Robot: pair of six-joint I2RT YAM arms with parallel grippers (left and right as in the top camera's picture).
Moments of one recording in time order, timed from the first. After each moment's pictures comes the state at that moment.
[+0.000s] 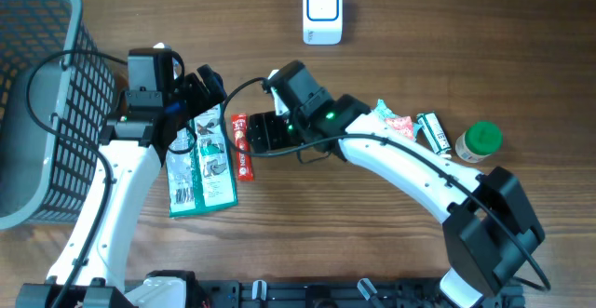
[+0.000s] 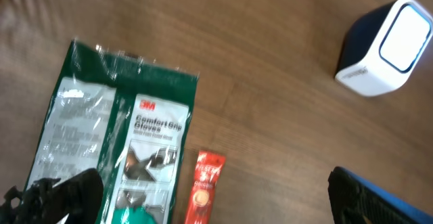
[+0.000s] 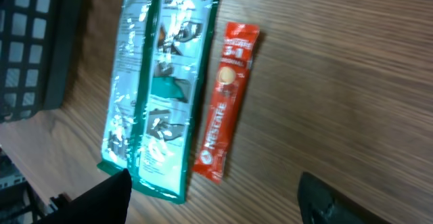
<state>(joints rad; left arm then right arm) -0.05 1.37 1.03 -0.54 0.06 -0.55 0.75 1.81 1.33 -0.50 -0.28 0.54</state>
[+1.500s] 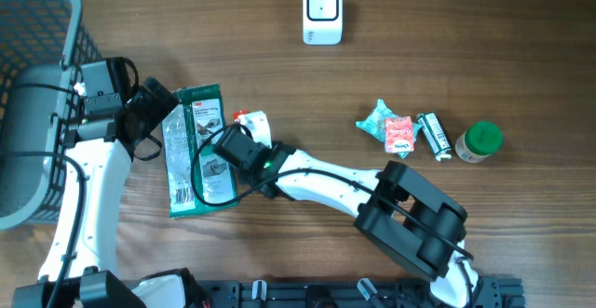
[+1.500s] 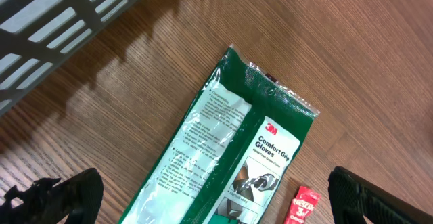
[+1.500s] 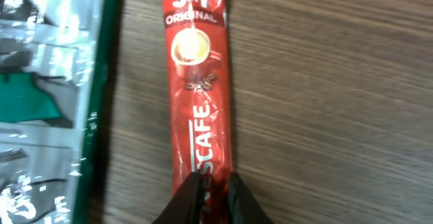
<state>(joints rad) 0.17 1.39 1.03 -0.68 -0.06 -0.64 1.01 2.08 1.33 -0.38 0.28 0.67</state>
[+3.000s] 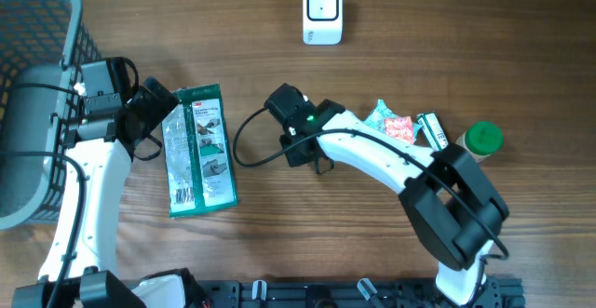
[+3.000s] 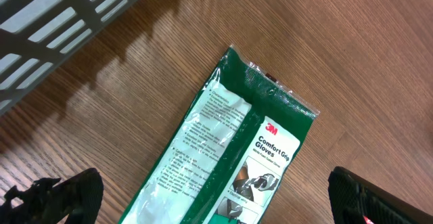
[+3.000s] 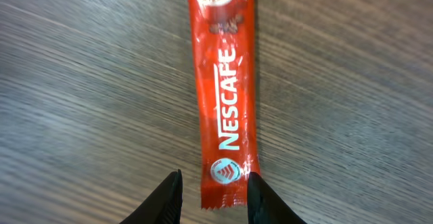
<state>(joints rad) 0.17 1.39 1.03 -0.68 -0.06 -0.64 0.77 1.98 1.33 -0.72 0.08 0.36</state>
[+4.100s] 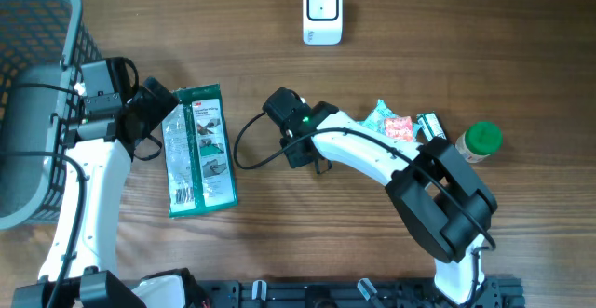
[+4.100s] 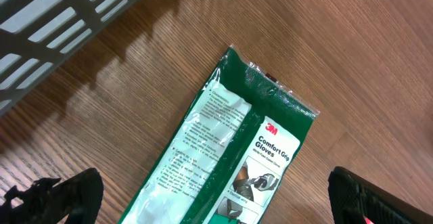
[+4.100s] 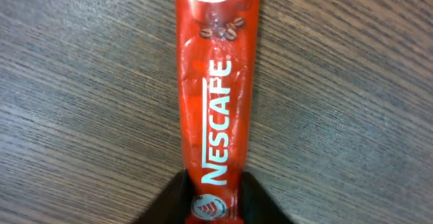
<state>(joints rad) 0.17 1.39 1.03 -0.68 -0.06 -0.64 0.77 2.03 1.33 -0.69 0.12 0.32</state>
